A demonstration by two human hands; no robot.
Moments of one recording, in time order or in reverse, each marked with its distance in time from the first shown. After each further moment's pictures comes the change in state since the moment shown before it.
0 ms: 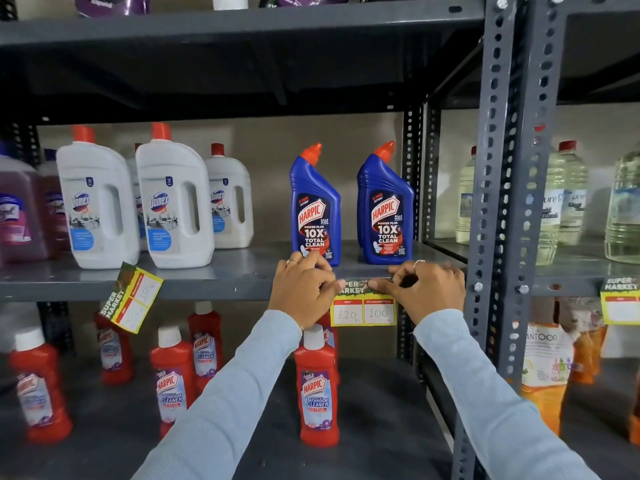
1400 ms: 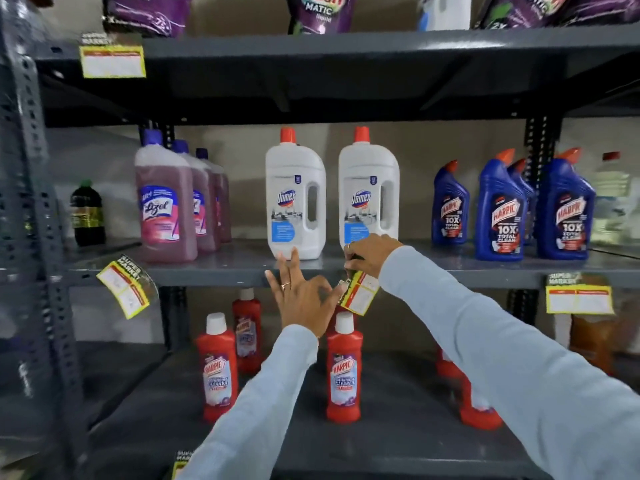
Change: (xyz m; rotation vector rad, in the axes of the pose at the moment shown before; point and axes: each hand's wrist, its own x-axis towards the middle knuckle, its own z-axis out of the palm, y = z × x) left_hand -0.132 -0.298 -0.137 -0.107 0.122 -0.387; right_hand -0.048 -0.371 0.172 -0.449 -0.638 -0.422
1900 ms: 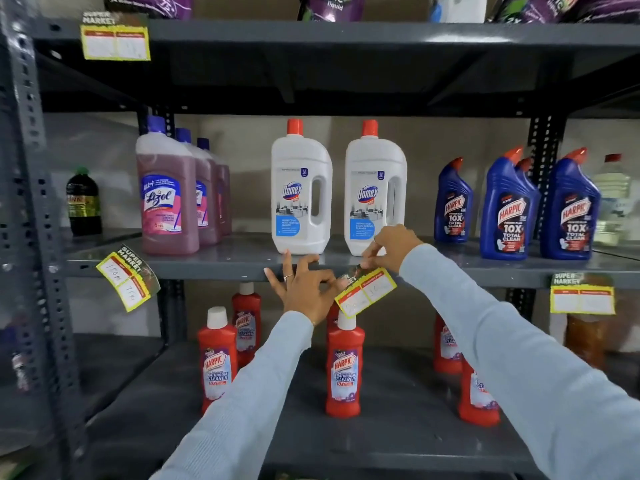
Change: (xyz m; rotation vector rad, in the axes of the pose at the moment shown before) left_hand 0.011 -0.005 -0.008 -0.089 -0.134 -0.039; right_hand -0.004 0.016 0.002 0.335 0.100 0.127
